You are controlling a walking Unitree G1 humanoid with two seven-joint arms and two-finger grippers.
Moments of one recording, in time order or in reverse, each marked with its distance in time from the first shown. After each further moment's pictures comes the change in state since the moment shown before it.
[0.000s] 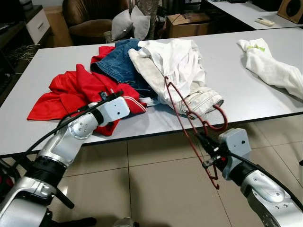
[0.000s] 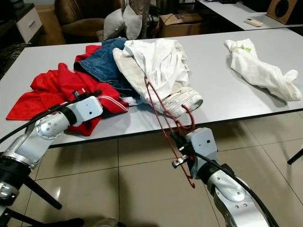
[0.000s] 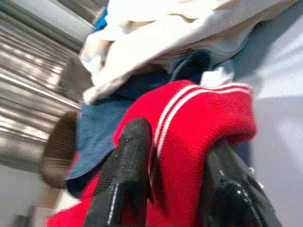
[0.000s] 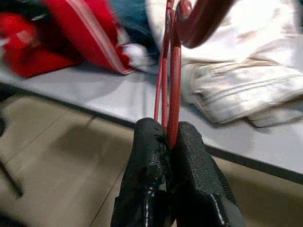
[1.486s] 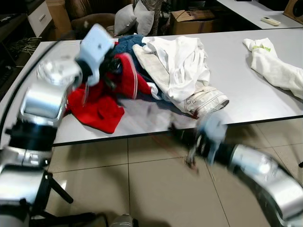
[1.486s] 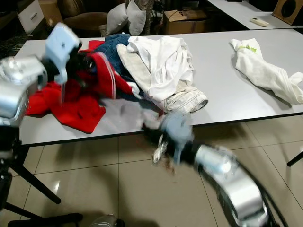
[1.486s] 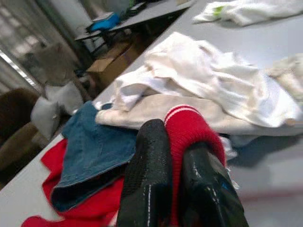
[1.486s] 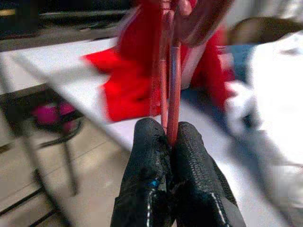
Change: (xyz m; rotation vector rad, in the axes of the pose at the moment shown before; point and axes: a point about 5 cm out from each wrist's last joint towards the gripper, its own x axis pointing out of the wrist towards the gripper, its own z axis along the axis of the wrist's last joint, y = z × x) left arm -0.017 0.105 0.075 -0.389 -0.097 -0.056; right arm 0.037 0.009 0.057 -0.054 -0.143 0.319
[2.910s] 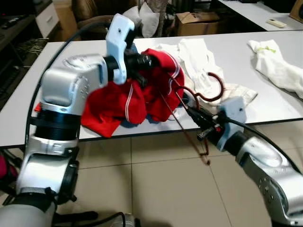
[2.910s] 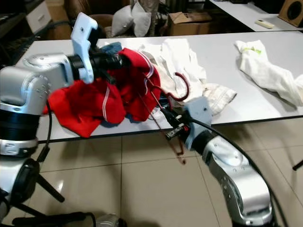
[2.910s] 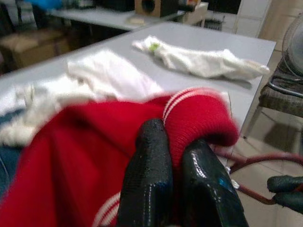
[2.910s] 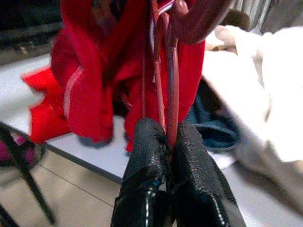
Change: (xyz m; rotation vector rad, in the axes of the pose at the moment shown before) left arm 0.034 -0.038 0.018 -0.511 -0.056 -0.229; right arm -0.014 -0.019 -0.009 0.188 -0.011 -0.266
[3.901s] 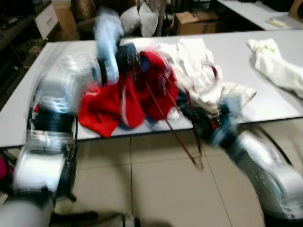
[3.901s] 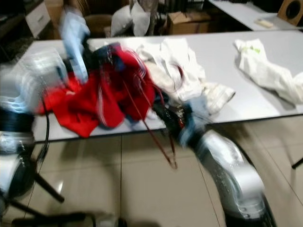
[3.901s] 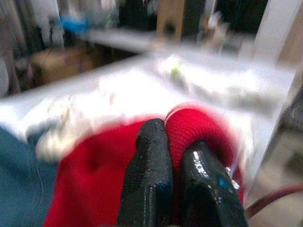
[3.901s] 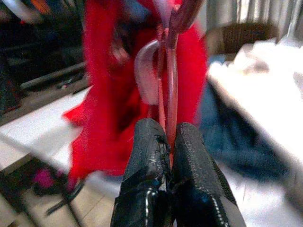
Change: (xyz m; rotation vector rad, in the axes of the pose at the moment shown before) left arm -0.018 0.026 0.048 0.015 -0.197 0.074; right arm 0.035 0.003 0.027 0.085 -0.117 0.126
